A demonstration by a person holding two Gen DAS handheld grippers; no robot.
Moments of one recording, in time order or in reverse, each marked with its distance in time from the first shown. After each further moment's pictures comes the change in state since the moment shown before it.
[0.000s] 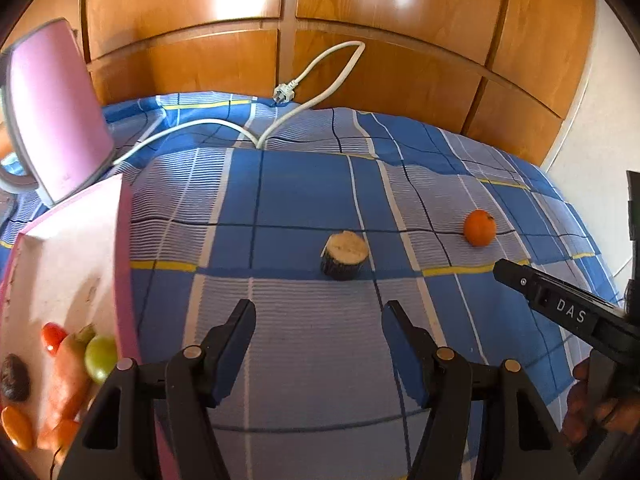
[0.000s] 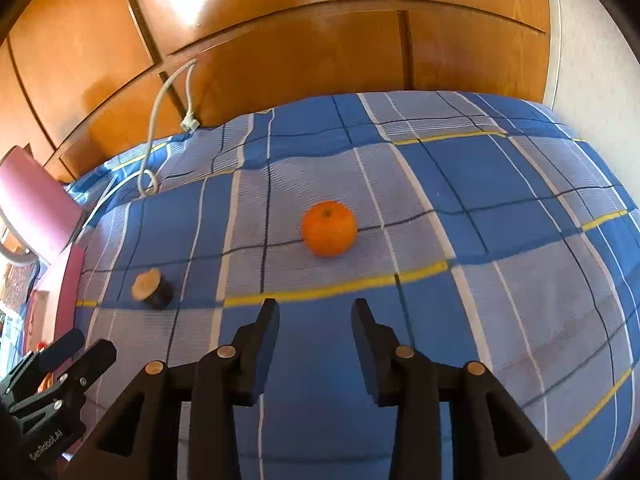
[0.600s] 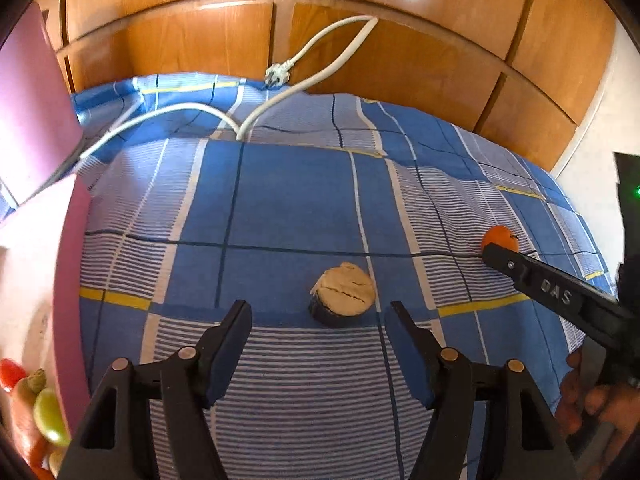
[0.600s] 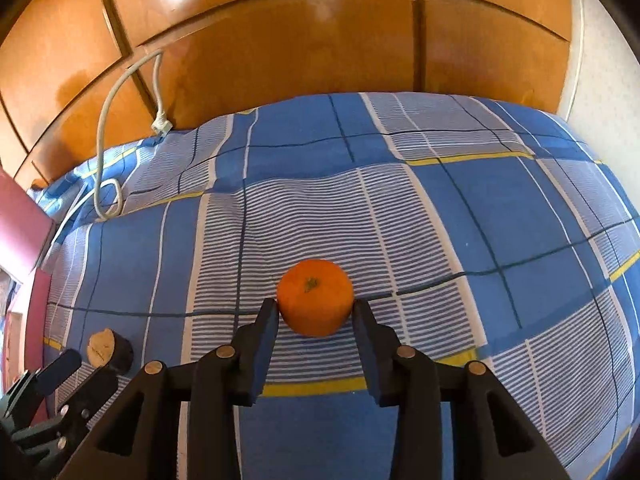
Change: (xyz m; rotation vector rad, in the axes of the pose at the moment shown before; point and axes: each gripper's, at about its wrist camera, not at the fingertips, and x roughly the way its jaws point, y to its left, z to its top) left arm 0.054 0.000 0.025 -0.045 0.053 -0.035; right arm 0.050 0.003 0.041 -0.034 0.020 -0.045
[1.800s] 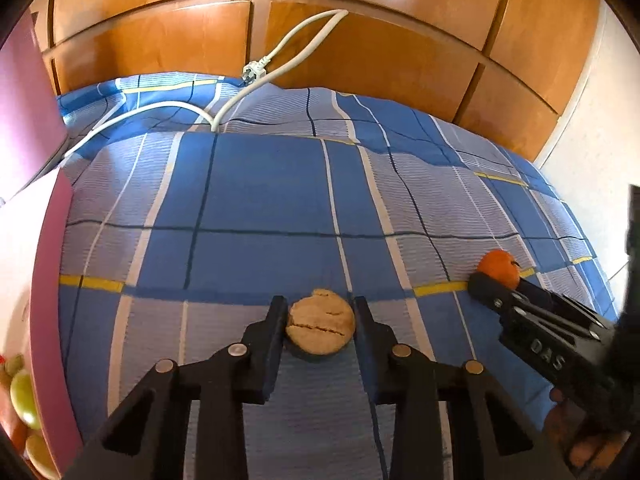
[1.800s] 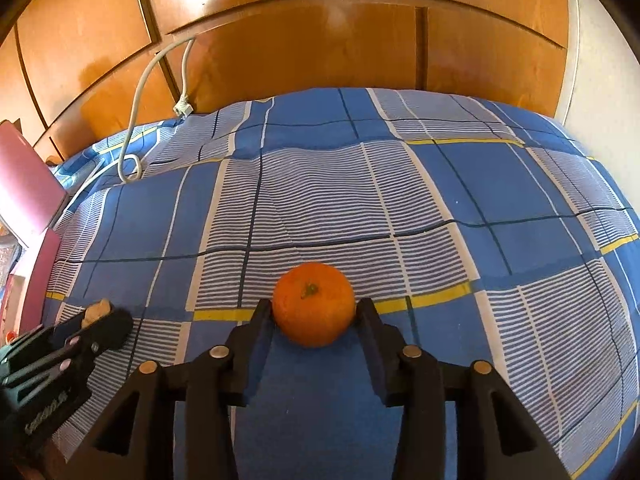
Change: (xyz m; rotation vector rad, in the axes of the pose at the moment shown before) left arm -0.007 -0.012 -0.018 0.036 -0.018 -0.044; right arm -0.018 0.003 -0.039 -0.041 -0.034 0.022
